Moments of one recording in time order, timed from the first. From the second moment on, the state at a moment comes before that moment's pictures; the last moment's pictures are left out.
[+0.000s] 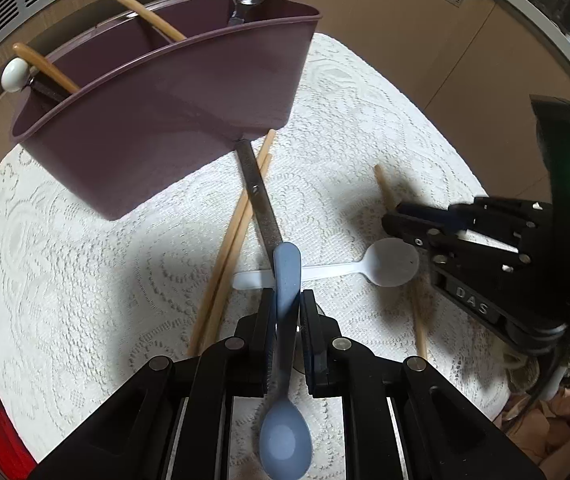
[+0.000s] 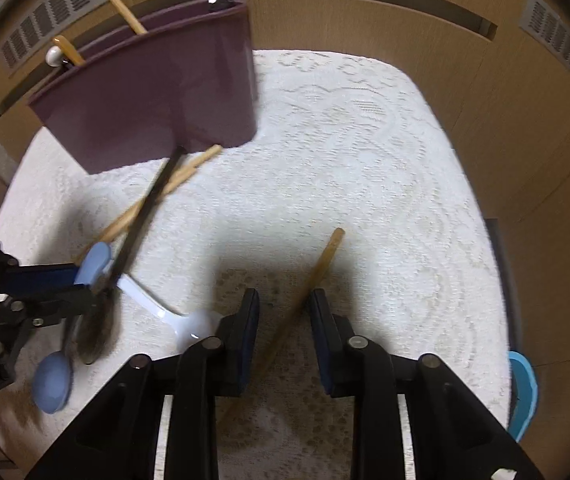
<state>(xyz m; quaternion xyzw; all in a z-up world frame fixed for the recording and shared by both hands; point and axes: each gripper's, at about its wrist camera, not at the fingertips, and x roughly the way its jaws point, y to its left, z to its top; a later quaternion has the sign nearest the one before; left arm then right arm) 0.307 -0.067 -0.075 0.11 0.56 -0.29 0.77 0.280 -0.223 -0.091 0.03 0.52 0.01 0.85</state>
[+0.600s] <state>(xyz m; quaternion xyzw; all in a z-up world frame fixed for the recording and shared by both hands) 0.313 -0.065 -0.097 0.10 0.58 -0.28 0.76 0.286 -0.222 -0.095 0.04 0.53 0.01 0.85</state>
